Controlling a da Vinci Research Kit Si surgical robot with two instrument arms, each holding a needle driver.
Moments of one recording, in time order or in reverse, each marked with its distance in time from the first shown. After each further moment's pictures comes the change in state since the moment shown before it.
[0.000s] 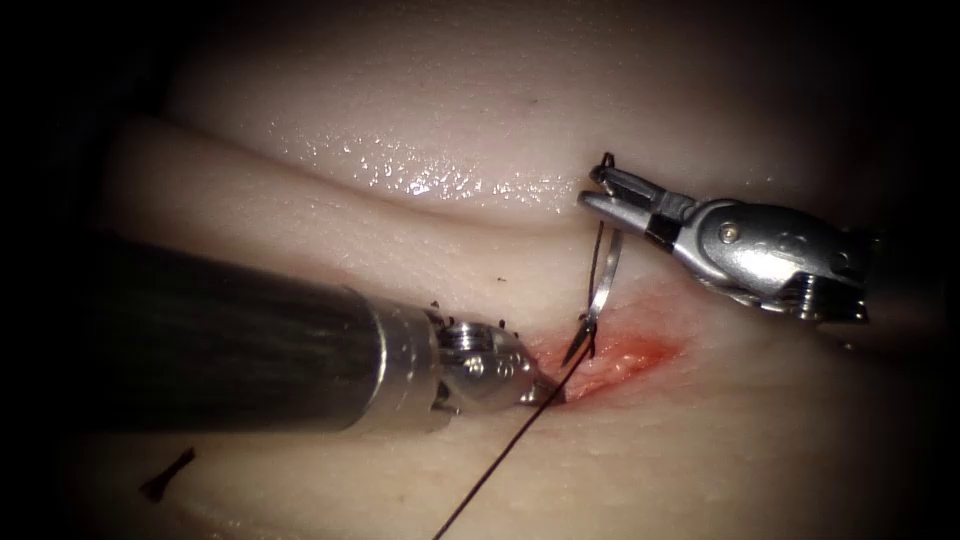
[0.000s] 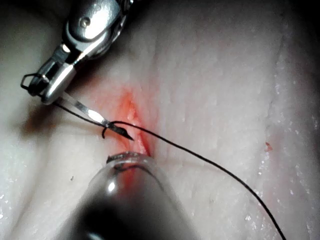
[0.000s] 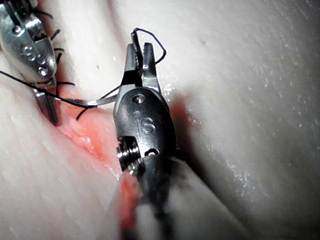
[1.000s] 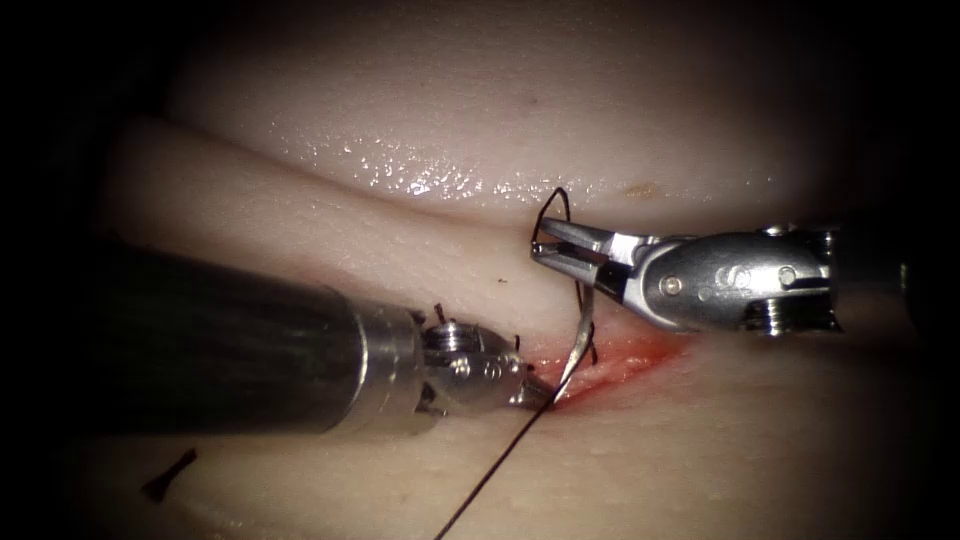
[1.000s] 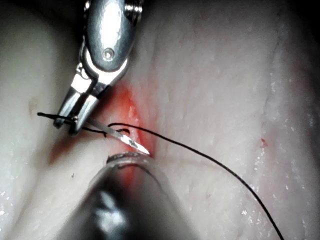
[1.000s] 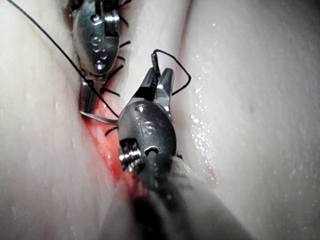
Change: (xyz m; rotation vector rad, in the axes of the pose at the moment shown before) right arm 0.001 -0.005 0.002 0.145 -0.093 -0.370; left arm 0.000 0.000 -0.001 0.000 -0.001 0.004
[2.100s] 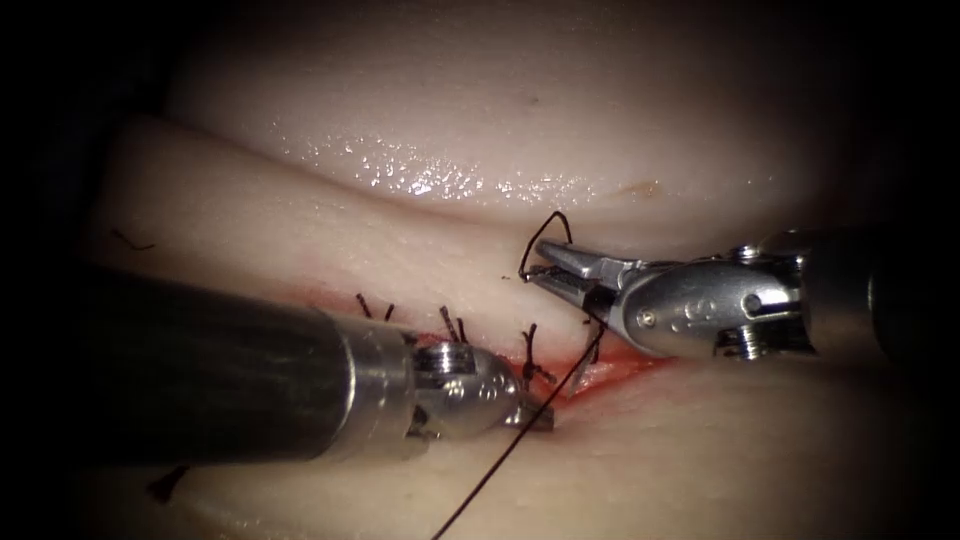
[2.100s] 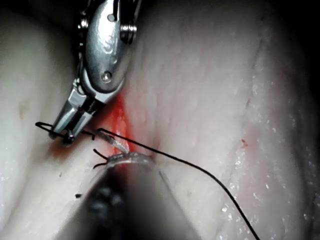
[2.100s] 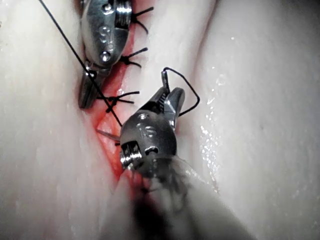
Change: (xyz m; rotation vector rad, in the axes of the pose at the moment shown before) right arm -0.002 -0.001 0.000 -0.038 -0.119 -0.163; left arm 0.001 0.002 -0.001 0.004 -0.002 -0.003
